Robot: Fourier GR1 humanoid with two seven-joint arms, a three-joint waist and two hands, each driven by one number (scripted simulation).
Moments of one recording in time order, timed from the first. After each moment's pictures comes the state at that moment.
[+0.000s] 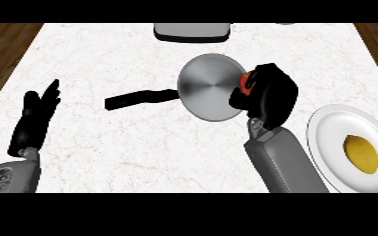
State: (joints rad) left arm -0.15 0.31 0.17 -1.31 -0.14 0.03 0.23; right arm -0.47 -0.01 0.29 -1.48 1.33 -0.25 1.09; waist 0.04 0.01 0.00
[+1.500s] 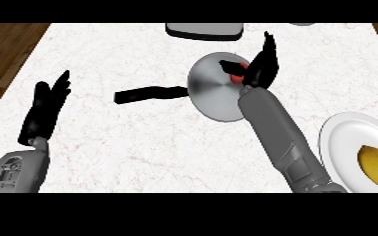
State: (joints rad) left arm -0.22 0.30 0.15 -1.30 -0.15 0.01 0.24; right arm -0.87 -0.01 0.00 -0.56 0.57 -1.04 0.41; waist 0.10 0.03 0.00
